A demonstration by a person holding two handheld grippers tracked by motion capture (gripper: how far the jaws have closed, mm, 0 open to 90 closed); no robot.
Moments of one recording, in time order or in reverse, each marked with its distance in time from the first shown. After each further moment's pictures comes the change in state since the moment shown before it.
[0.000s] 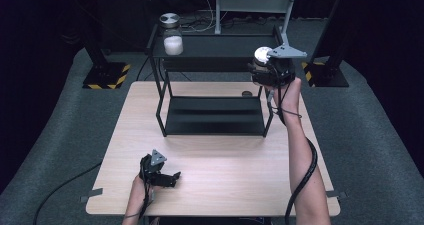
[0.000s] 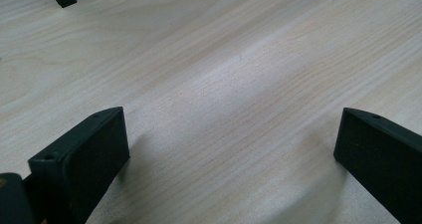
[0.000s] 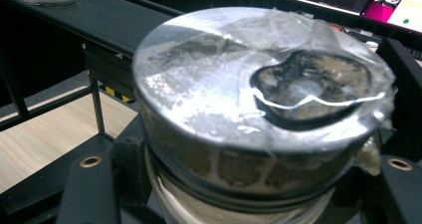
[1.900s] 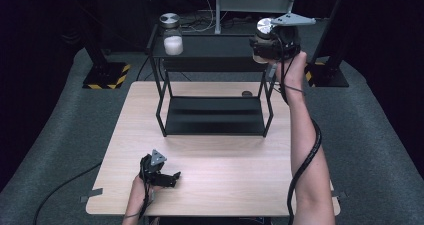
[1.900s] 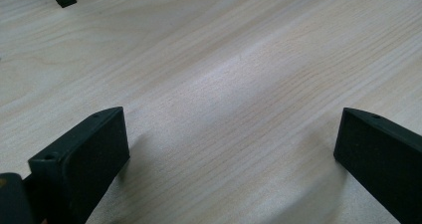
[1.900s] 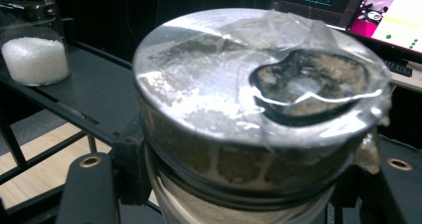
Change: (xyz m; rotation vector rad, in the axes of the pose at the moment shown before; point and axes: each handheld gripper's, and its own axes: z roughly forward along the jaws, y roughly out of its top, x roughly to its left) left arm 0.000 0.000 0.000 0.000 0.000 0.000; right arm -0.012 0.065 -0.005 -0.029 -0.025 0.025
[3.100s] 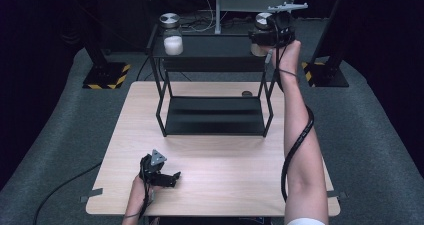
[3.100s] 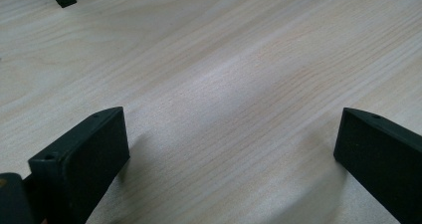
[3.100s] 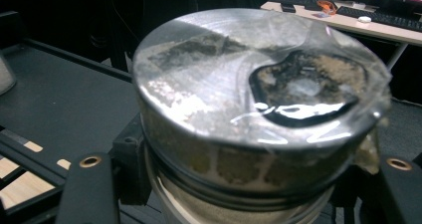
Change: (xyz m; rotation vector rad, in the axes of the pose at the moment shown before) left arm 0.000 0.000 0.000 -0.001 0.000 -0.001; right arm -0.024 0.022 0.050 0.111 -0.008 0.101
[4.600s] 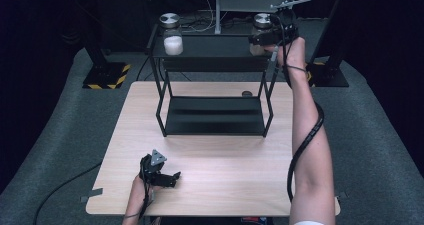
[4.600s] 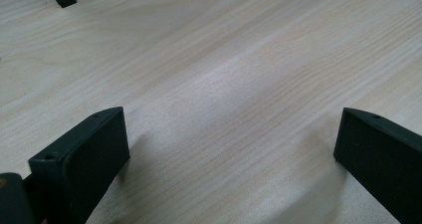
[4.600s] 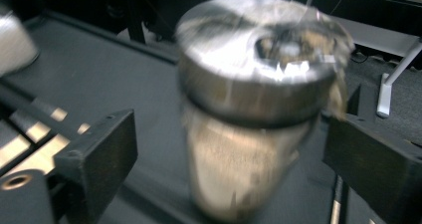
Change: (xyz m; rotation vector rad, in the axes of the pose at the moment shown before) left arm 0.000 0.000 0.000 0.000 0.000 0.001; right arm -0.020 0.026 -0.013 0.139 0.082 -0.009
